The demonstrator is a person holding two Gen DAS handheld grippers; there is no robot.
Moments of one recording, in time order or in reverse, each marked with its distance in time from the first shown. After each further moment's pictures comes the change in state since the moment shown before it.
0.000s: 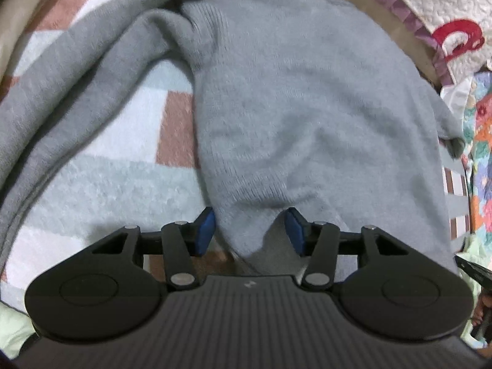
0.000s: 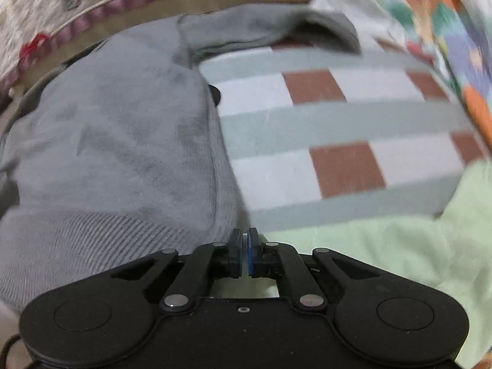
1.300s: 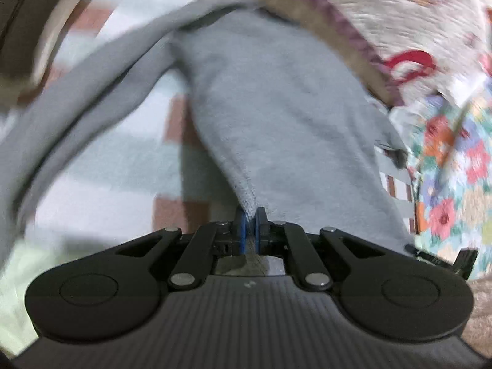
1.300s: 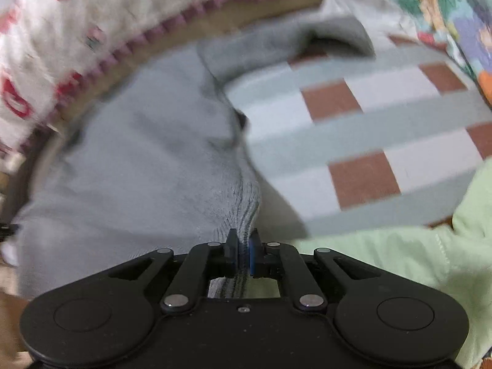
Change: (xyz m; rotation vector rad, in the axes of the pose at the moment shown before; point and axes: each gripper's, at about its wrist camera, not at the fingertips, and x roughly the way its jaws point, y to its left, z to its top) left arm -0.081 0.006 -0.052 -0.133 -0.036 -0.137; right arm -0.030 -0.019 0.015 0.031 0.028 0.140
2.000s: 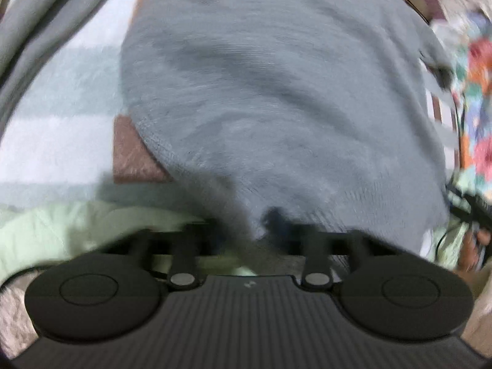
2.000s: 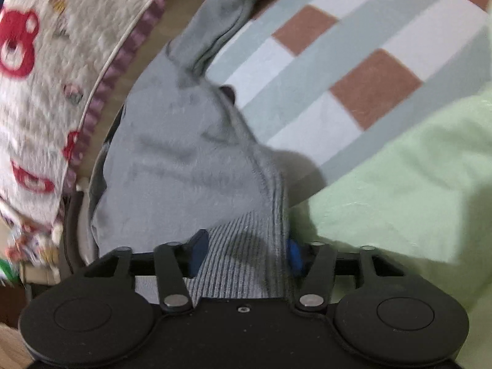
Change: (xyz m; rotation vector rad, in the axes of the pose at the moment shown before) left arm 0.065 -0.042 -0.019 0.139 0.247 0.072; right arm 0.026 -0.019 -0.027 0.361 -0.012 0.259
